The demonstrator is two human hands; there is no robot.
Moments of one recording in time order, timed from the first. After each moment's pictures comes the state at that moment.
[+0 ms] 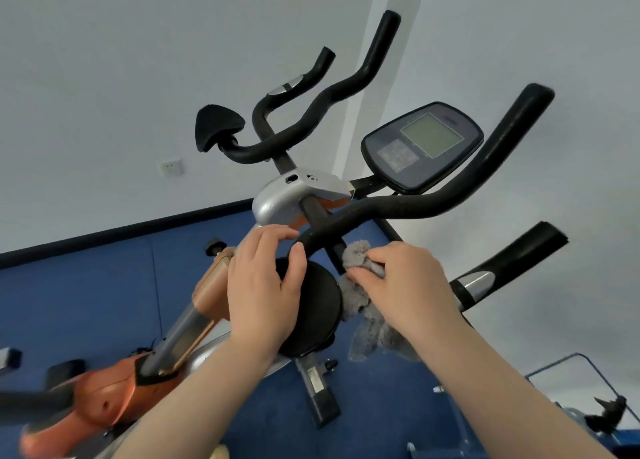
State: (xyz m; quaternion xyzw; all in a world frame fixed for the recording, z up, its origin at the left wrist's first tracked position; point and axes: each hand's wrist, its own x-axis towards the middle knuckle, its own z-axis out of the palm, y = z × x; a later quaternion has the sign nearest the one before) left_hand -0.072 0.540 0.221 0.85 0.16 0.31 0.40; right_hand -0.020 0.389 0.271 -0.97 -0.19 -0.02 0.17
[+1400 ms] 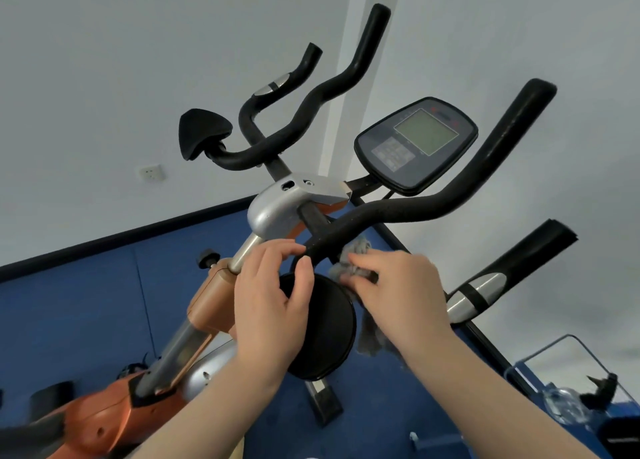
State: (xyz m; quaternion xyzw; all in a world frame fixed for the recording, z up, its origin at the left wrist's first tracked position) left_hand -0.070 0.548 0.220 0.82 0.14 0.27 0.48; right_hand -0.024 0.409 0.263 -0.95 -0.19 -0.10 0.22
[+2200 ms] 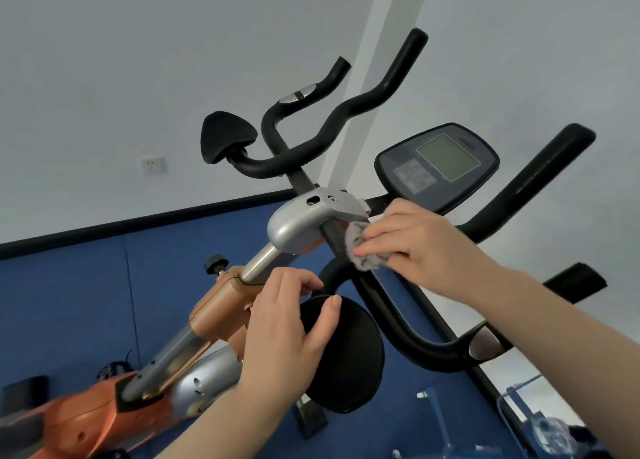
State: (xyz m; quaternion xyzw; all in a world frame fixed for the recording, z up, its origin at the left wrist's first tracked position) left_hand -0.082 0.566 0.213 0.83 0.08 0.23 0.50; right_hand 0.058 0.411 0.302 -0.84 -0.53 -0.07 0.12
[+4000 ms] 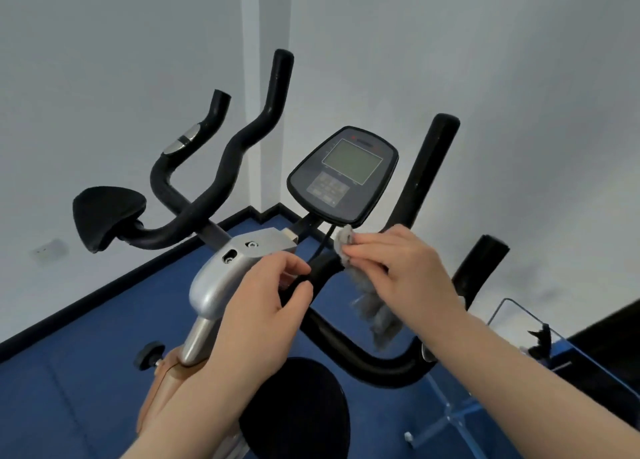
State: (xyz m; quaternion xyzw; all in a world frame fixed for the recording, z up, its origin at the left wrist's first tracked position) left_hand 0.003 0.567 0.270 0.85 -0.06 0.06 0.52; right_hand 0.028 0.376 0.287 -0.93 -0.21 -0.22 0.22
